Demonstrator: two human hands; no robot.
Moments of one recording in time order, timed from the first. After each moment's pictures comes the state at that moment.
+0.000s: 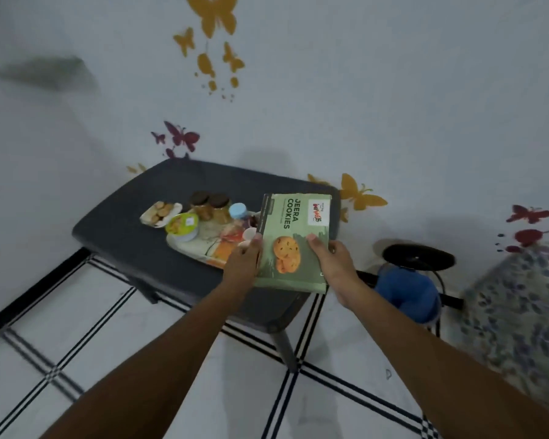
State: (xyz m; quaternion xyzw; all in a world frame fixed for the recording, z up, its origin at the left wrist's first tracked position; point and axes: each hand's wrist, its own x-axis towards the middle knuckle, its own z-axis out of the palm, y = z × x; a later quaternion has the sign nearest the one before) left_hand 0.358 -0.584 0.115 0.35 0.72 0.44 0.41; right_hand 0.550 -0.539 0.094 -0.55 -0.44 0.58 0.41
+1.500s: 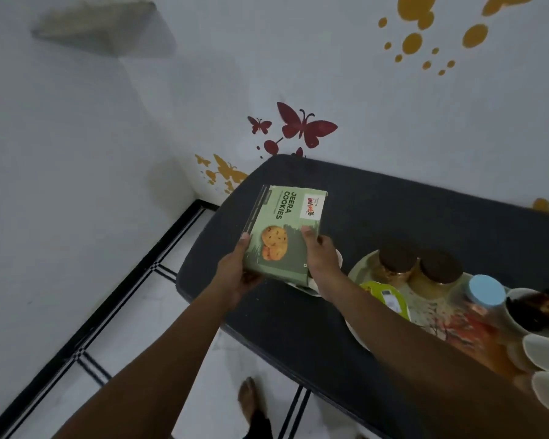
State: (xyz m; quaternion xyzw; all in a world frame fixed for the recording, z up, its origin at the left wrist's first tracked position) left_hand -0.314 -0.317 0.065 0.14 0.66 0.49 0.56; right_hand -0.146 -0.249 0.038 -0.57 -0.37 0.64 0.36
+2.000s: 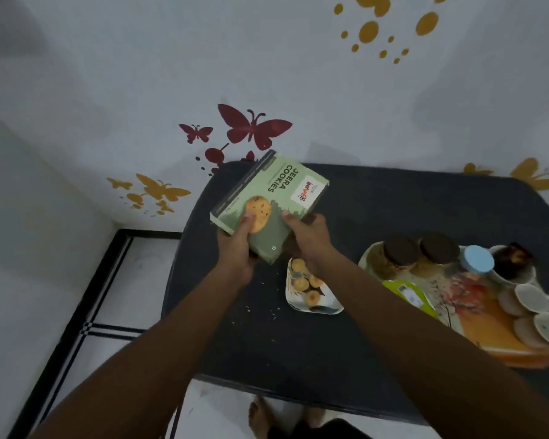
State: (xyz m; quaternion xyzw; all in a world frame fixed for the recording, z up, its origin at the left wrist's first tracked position) left_hand -0.380 -0.145 0.048 0.17 0.52 0.52 0.65; right_hand -0.236 -0.149 0.054 -0.62 -0.22 0.58 0.48
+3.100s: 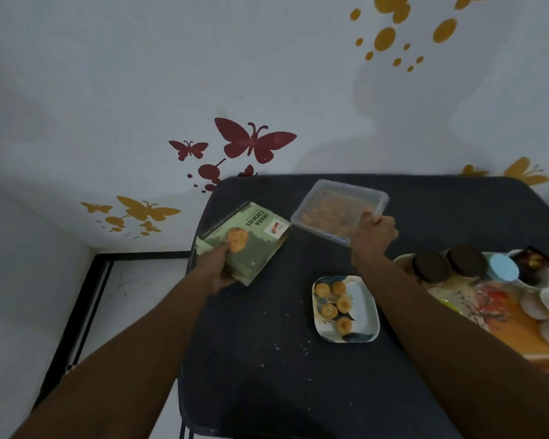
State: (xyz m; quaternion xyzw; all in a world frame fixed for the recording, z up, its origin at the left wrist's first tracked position) left_hand -0.499 -0.021 -0.012 0.17 0.66 0.26 0.68; right_hand -0.201 -0.068 0.031 -0.82 -0.11 0.20 0.53
